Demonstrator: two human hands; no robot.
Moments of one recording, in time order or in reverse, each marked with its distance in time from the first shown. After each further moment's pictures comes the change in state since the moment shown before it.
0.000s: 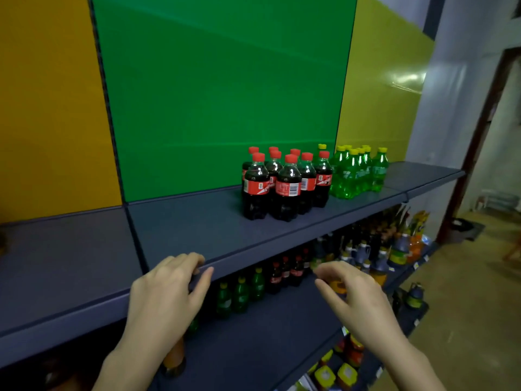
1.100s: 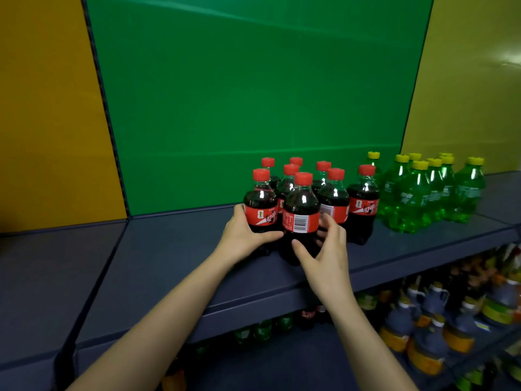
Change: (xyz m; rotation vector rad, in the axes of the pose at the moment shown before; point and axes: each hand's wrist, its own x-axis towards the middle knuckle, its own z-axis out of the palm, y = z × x) left_hand 0.193 0.050 0.166 -0.721 -0.241 -0.522; right_hand 0.200 0.044 0.069 0.631 0.139 0.008
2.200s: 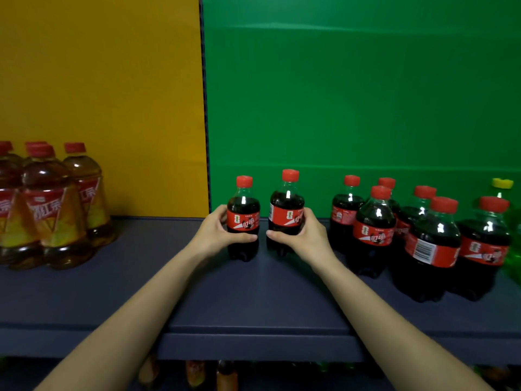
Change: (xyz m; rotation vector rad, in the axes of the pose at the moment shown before) left_hand -0.010 -0.054 -0.137 -0.063 0.207 -0.058; right_hand 0.069 -0.045 0.128 0.211 -0.473 -0.031
